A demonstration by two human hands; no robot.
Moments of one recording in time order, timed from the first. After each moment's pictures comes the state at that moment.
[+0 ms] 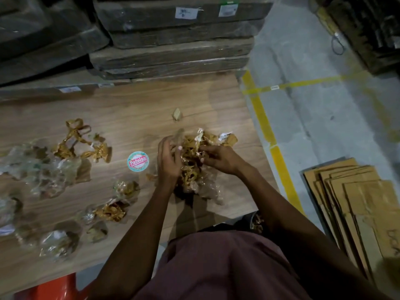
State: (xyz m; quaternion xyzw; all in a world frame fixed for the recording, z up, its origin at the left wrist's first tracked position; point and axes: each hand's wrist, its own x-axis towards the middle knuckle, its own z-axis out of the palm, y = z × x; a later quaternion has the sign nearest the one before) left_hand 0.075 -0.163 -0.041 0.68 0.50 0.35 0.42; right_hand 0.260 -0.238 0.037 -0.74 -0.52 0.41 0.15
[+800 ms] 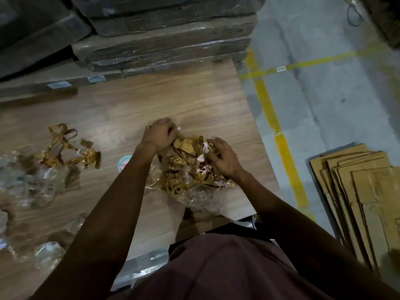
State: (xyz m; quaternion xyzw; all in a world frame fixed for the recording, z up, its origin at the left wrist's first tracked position) left_hand 0.117 -0.035 -0.044 0.86 0.41 -0.08 0.28; right_hand 0.294 -0.243 -0.053 -0.80 -0.42 0.36 0.22
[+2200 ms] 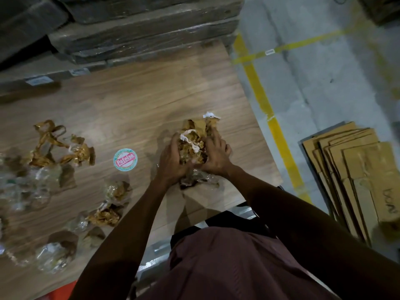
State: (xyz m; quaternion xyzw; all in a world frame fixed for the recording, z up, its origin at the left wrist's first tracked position) left_hand 0.083 -0.162 -0.088 0.77 0.39 0.07 0.49; right_hand 0.252 -0.255 -0.064 -0.82 -0.44 0.34 0.11
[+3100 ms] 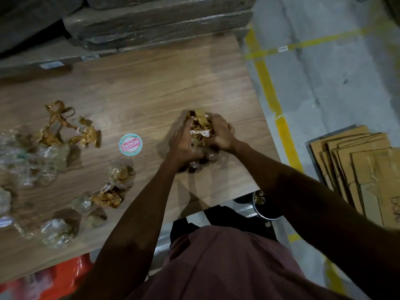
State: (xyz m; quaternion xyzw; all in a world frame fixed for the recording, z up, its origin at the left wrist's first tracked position) left_hand 0.109 -0.166 -0.060 0.77 0.42 0.03 0.47; right_hand 0.282 -0.225 -0.047 -0.79 -0.44 0.40 0.16
